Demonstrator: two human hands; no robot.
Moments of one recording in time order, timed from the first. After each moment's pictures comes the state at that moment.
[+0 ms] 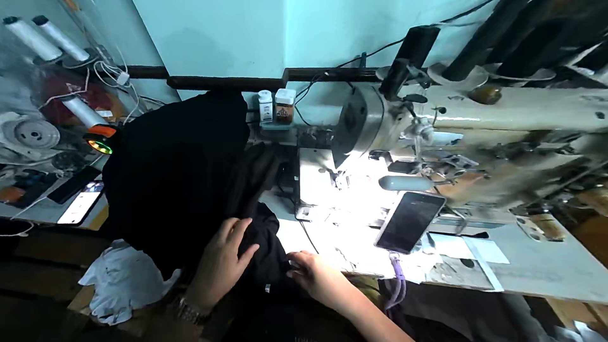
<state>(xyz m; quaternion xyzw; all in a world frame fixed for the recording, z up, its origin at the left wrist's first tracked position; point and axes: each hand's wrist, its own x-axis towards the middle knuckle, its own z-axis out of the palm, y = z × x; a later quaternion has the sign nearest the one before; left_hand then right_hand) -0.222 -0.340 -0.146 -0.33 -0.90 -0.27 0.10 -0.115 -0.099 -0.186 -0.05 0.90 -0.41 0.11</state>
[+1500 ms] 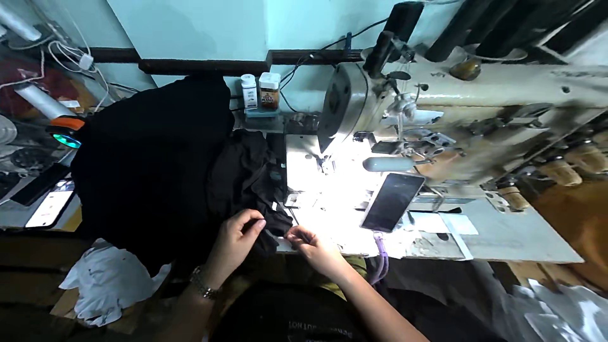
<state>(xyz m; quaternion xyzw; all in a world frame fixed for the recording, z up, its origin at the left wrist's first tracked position) -0.228 -0.295 -0.154 -0.37 -0.77 -0.52 0.00 -0.114 -0.087 -0.175 0.08 0.79 -0.60 0.04</state>
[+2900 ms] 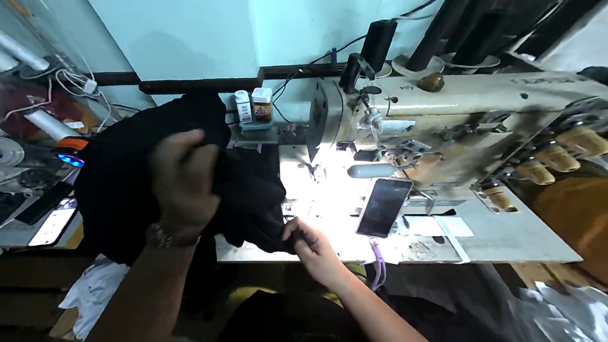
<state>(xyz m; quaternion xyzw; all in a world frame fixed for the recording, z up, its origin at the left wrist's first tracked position) -0.266 -0.288 -0.002 -0.42 -0.75 -0.24 0.46 -0.118 -0.094 -0.133 -0.11 0.74 -0.63 -0.19</state>
